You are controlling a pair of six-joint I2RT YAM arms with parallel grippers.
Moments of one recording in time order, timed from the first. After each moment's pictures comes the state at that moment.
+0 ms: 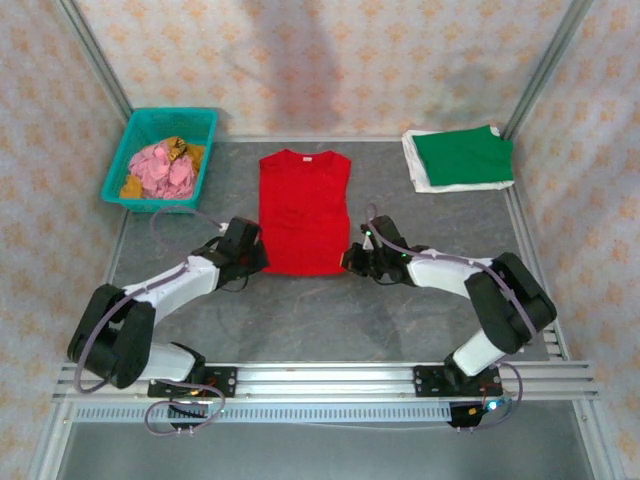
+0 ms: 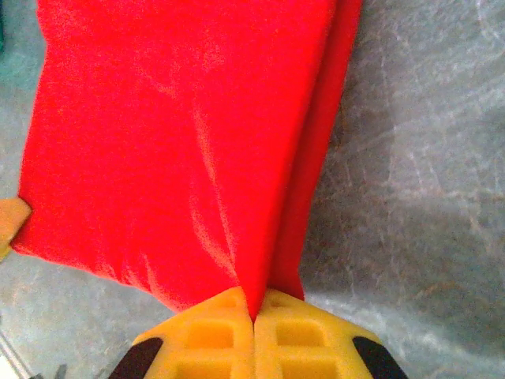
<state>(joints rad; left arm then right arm) -0.39 1.34 0.66 -0.30 -0.07 -0.76 0.58 1.55 0.70 0.00 -0.33 0.83</state>
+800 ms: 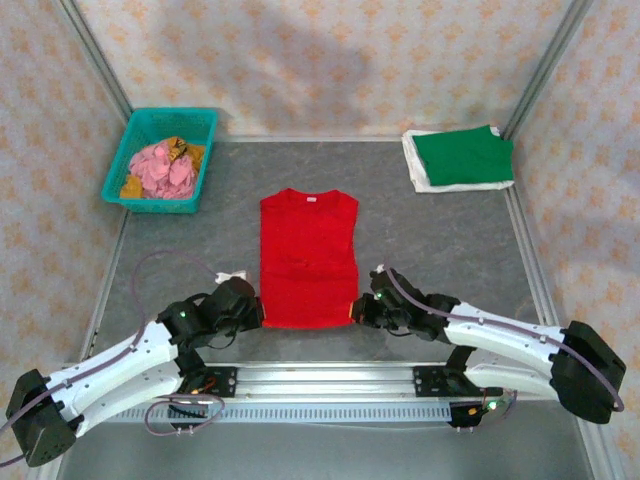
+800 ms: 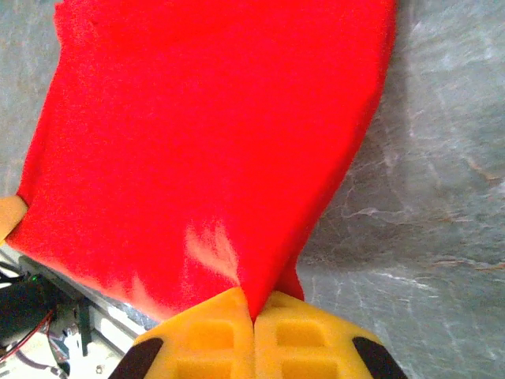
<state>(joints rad) -0.77 0.73 0.43 -0.69 -0.10 -0.96 0.92 1.01 0.45 -0.27 -0.13 1.05</state>
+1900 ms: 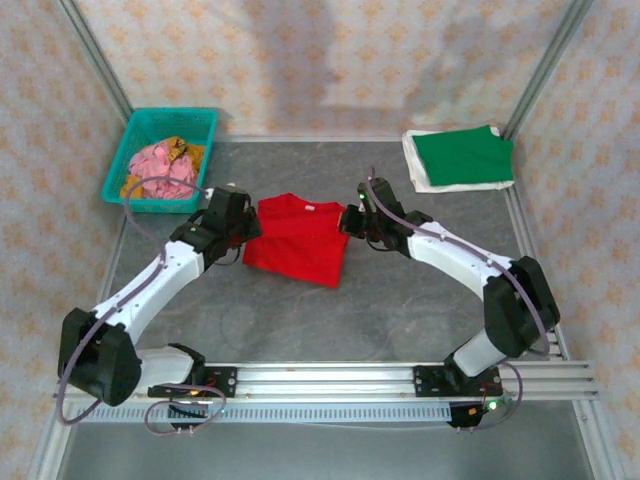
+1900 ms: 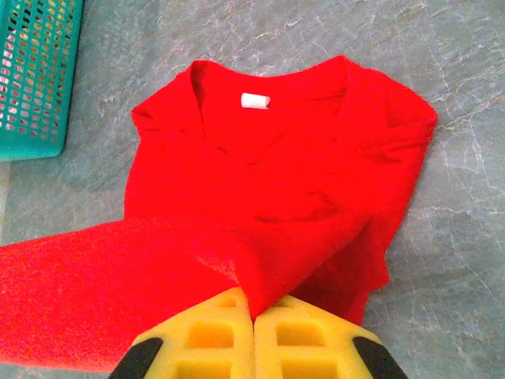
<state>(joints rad) -0.33 1.28 0.95 -0.50 -0.13 -0.68 0.58 1.54 1.08 -0.29 -0.11 0.74</state>
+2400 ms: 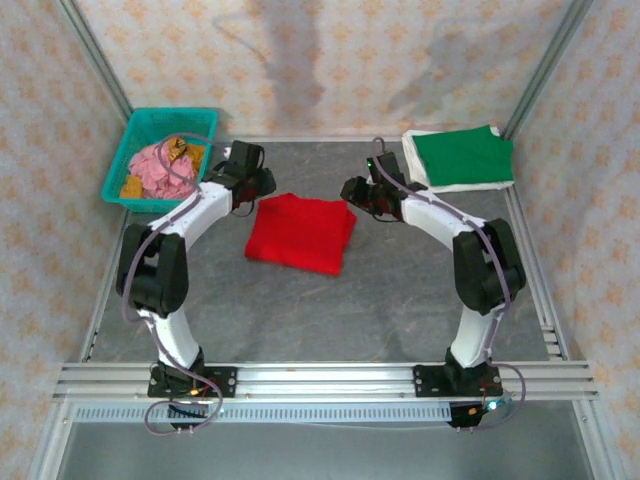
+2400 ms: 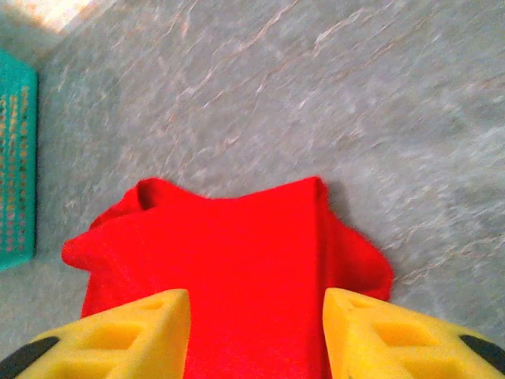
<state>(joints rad) -0.22 1.83 1.40 -0.42 -0.11 -0.59 0.40 1.84 1.35 -0.29 -0.19 0.74</state>
